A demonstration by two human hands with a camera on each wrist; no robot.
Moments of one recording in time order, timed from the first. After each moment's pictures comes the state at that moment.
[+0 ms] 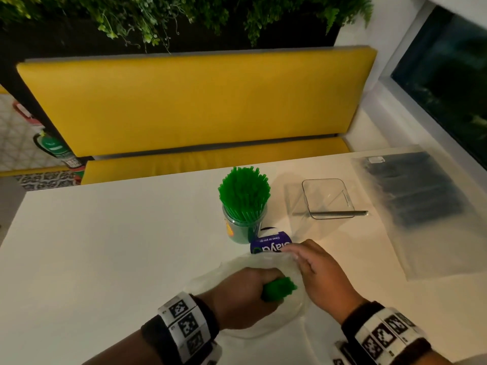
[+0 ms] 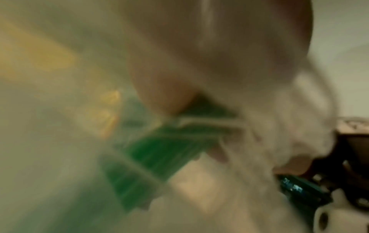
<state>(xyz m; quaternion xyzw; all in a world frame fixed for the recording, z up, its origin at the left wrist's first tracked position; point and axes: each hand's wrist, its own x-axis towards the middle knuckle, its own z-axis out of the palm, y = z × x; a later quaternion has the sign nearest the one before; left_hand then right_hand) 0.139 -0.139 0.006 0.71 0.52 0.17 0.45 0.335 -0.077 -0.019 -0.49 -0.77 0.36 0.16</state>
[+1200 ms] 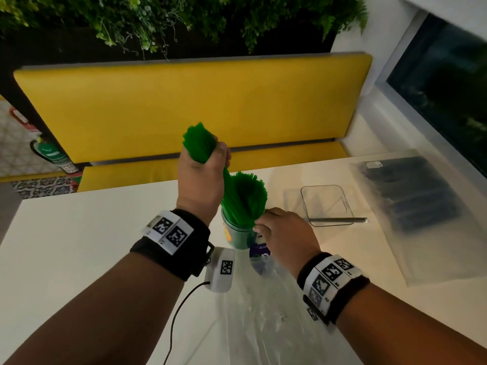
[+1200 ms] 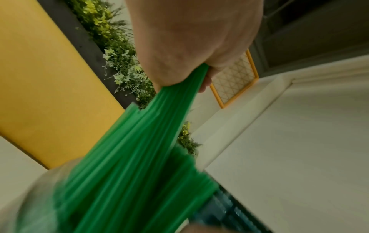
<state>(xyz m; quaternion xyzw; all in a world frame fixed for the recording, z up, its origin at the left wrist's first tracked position) 0.078 -0.012 0.092 0.37 0.55 0.69 0.29 0.254 -0.014 0.004 -0.48 -0.86 0.15 0.09</state>
